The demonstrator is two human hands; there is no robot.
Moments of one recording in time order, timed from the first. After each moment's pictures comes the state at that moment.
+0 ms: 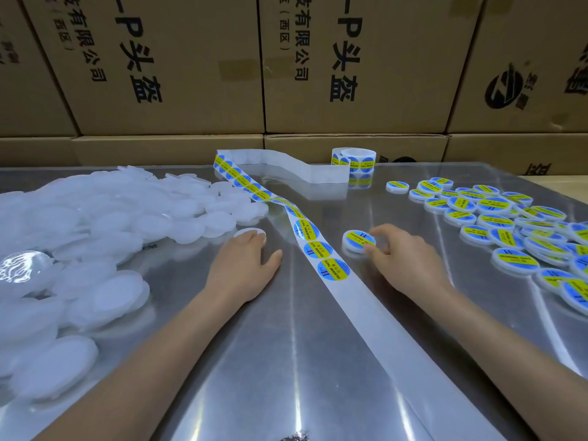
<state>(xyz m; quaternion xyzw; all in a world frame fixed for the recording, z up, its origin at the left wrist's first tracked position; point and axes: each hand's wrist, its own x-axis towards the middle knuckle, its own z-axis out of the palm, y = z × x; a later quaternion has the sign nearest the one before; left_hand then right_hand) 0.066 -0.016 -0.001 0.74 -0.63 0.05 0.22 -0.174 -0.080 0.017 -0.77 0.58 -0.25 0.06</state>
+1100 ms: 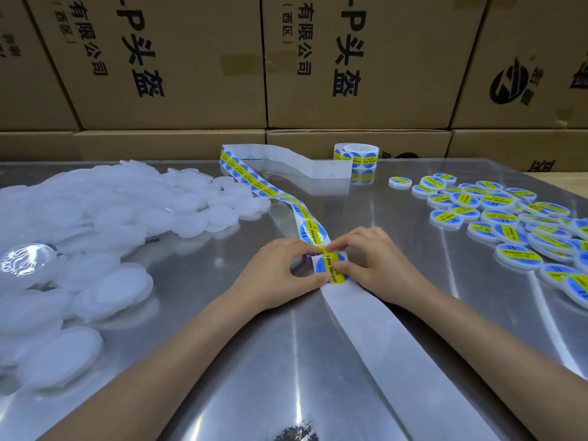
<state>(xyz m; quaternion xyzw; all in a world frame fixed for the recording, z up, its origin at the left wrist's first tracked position) 0.033 -0.007 -0.001 0.60 -0.73 -0.06 0.31 -0.153 -0.075 0.005 -0.89 0.33 -0.30 0.11</state>
